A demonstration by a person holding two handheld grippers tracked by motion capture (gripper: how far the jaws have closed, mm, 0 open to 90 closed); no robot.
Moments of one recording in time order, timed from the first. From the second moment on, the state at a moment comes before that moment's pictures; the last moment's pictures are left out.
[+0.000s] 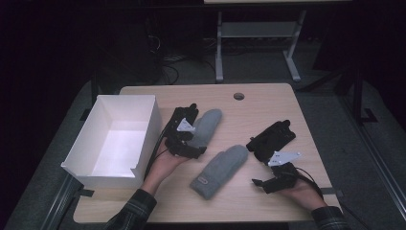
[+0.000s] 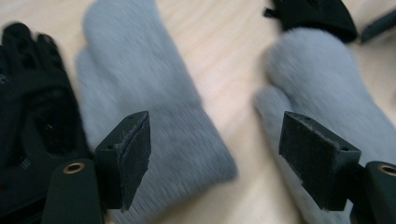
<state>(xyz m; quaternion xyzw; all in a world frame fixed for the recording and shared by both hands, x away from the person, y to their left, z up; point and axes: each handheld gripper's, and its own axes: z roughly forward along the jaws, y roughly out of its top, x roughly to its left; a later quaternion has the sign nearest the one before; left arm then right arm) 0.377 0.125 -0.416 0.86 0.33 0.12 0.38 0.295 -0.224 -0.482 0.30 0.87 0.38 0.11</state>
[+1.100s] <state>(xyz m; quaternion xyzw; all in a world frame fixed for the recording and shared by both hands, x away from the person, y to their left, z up) 0.451 0.090 -0.449 0.87 0.33 0.08 0.35 0.295 -0.224 -0.482 0.30 0.87 0.38 0.11</state>
